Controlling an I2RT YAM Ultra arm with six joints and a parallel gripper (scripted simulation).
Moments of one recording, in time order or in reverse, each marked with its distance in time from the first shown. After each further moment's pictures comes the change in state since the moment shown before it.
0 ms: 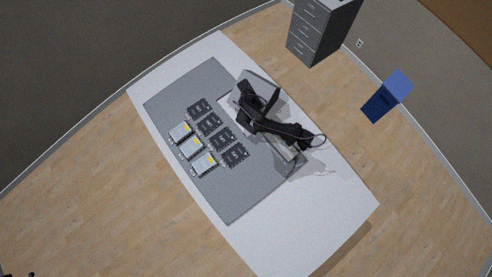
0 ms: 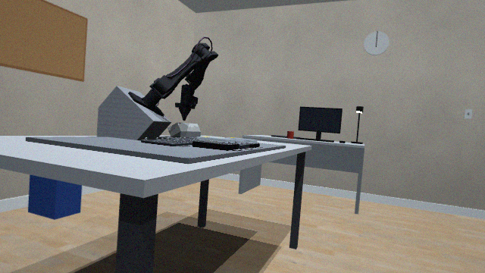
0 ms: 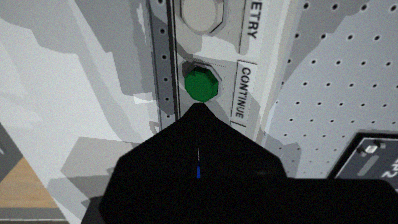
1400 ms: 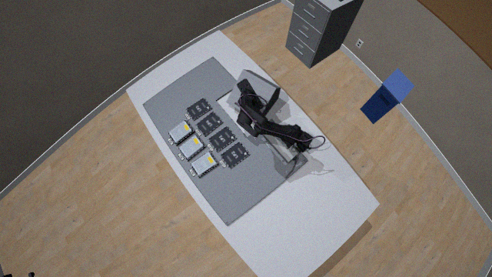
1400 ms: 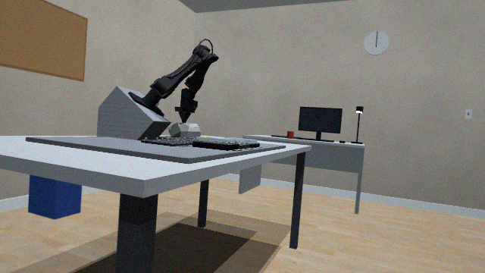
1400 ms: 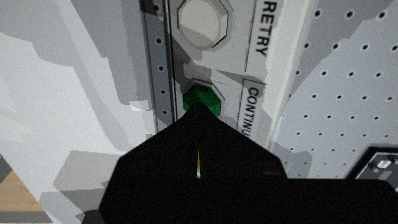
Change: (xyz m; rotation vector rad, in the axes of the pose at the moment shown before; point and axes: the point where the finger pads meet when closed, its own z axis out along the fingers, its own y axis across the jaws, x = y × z) arm -0.002 0.000 0.023 0.000 -0.003 0.001
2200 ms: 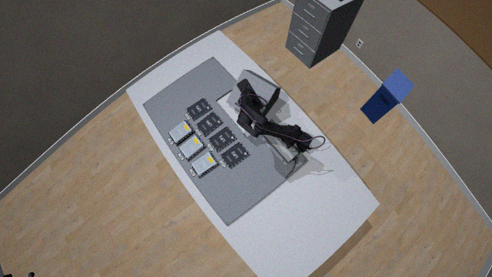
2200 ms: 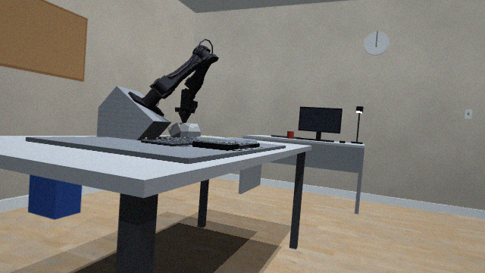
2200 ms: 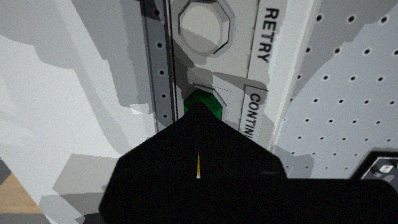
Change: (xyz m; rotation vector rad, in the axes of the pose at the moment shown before) arm -0.002 0.001 0.003 -0.002 -0.008 0.000
